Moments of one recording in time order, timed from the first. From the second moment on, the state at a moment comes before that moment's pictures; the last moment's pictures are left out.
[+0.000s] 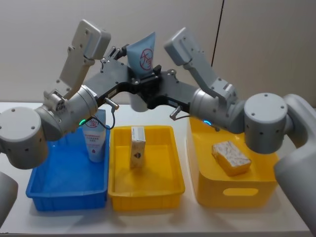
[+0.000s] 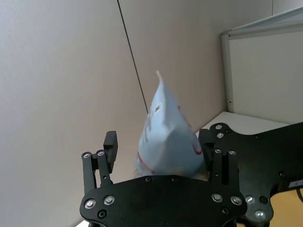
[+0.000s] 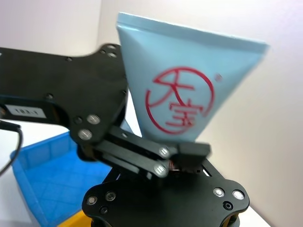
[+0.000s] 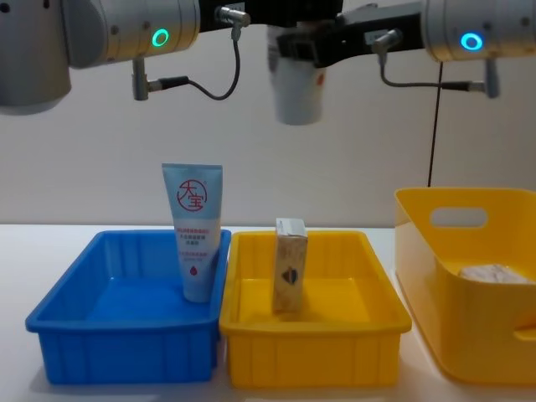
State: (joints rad) left arm -0.70 0.21 0.46 -1.39 -0.26 0.07 -0.39; right arm 0.73 0.25 -0.50 -1.36 0.17 0.25 0.51
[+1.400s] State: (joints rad) left arm -0.70 0.21 0.45 -1.39 -0.26 0.07 -0.39; right arm 0.43 0.41 -0.25 -1.69 0.13 0.52 0.22
